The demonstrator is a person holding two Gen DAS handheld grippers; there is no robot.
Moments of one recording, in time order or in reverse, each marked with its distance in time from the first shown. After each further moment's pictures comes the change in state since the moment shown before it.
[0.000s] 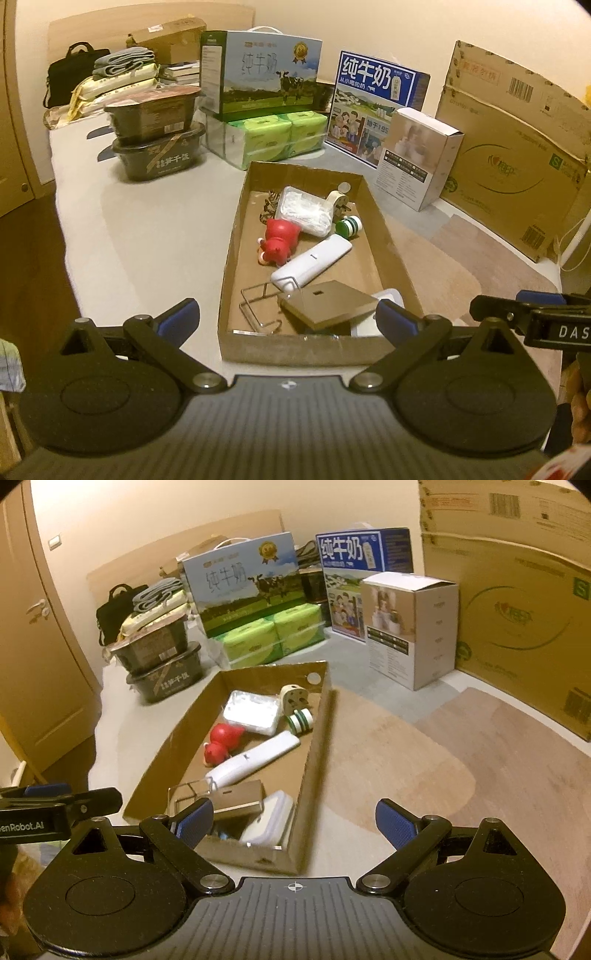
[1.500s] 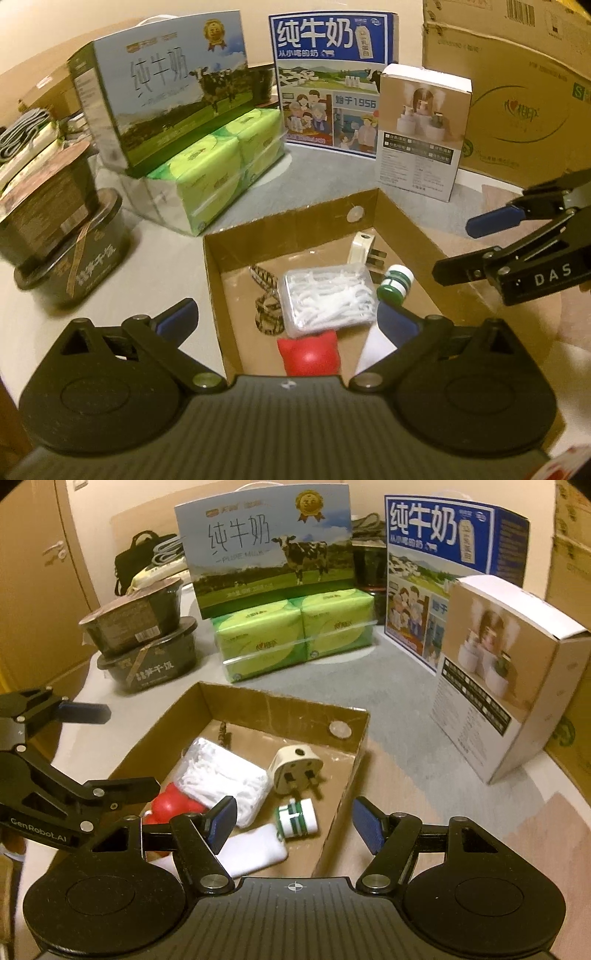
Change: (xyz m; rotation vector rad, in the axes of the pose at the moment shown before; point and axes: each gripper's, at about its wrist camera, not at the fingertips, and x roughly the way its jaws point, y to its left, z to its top) left arm 0.195 0.009 0.118 0.368 0.049 -0.095; right arm 0.193 -0.020 0.119 -0.188 0.115 0.082
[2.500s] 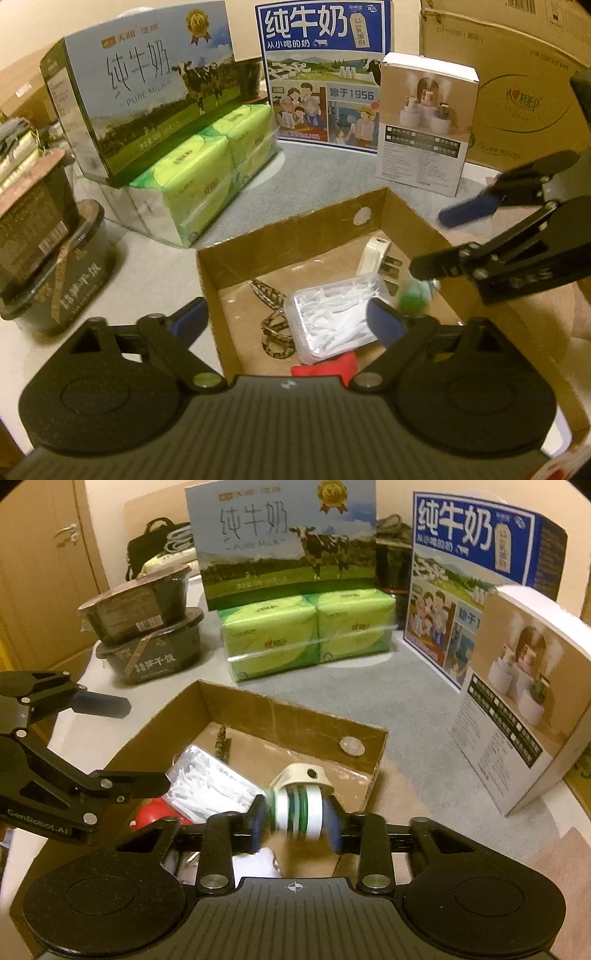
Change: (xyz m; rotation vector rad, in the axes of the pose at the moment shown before) left arm 0.037 0.014 0.014 0.069 0.003 -0.034; right arm 0.039 -0.002 0.019 -0.094 -0.015 0.015
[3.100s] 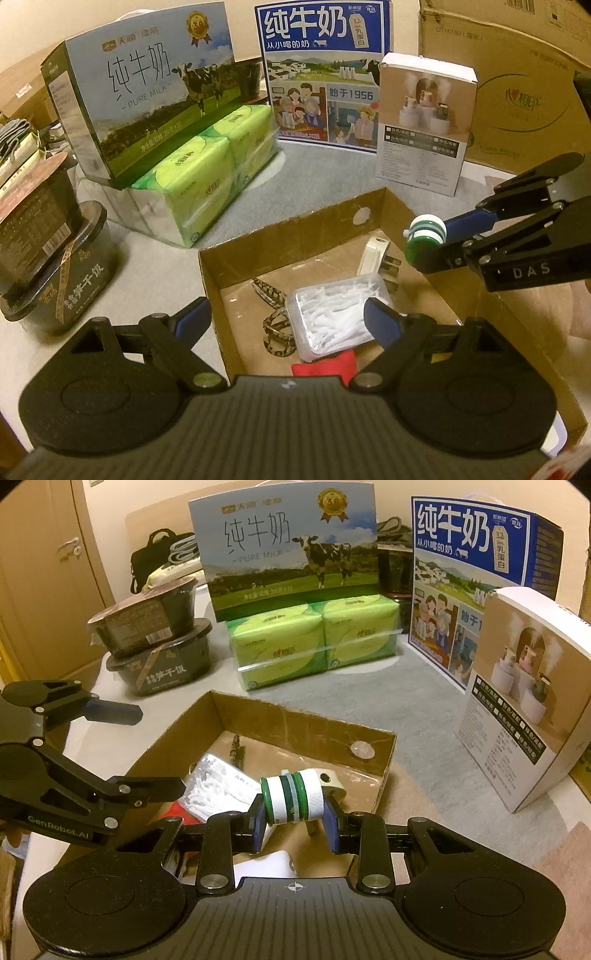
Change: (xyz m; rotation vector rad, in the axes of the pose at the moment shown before) left arm -0.004 0.000 0.002 -0.004 0.014 -0.006; right arm -0.007 0.005 0.002 0.039 0.009 0.027
